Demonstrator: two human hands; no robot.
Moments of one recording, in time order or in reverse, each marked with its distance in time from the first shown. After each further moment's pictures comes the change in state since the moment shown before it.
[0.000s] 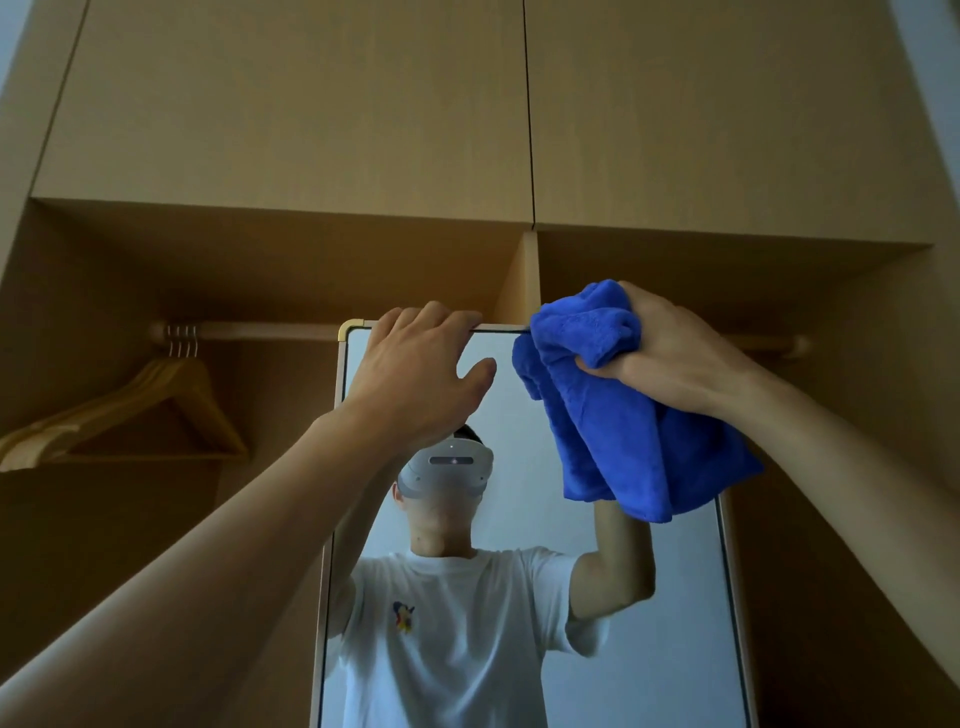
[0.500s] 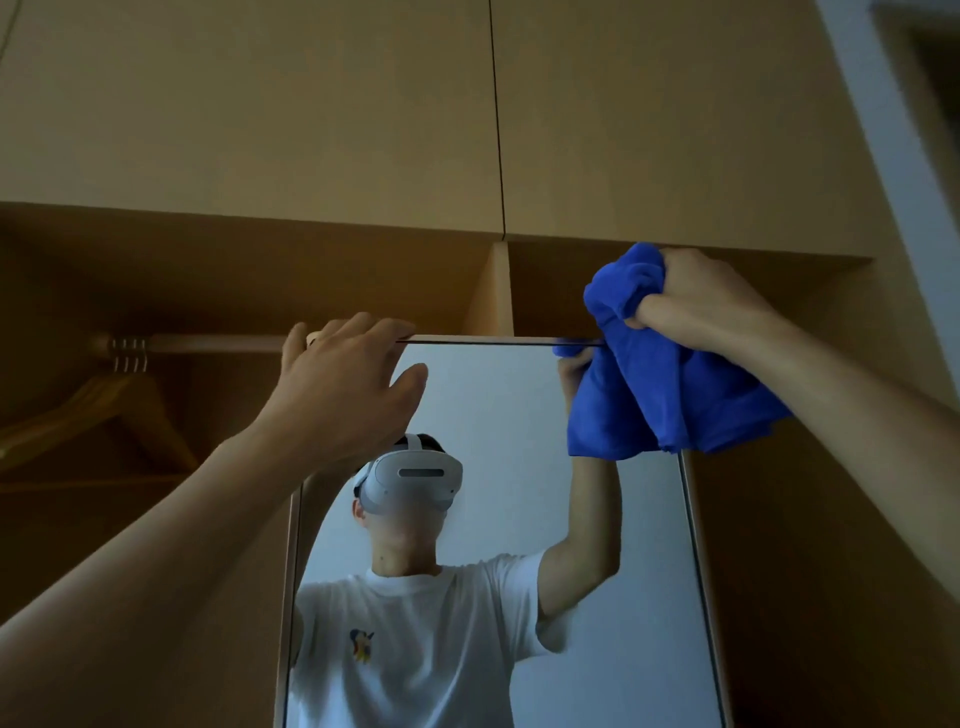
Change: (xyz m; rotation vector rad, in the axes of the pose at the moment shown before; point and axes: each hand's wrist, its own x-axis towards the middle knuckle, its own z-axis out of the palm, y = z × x) left_hand -0.005 -0.028 -0.012 0.006 -0.024 -0.065; right_hand 0.029 0.021 -0.045 -0.209 0.188 0.244
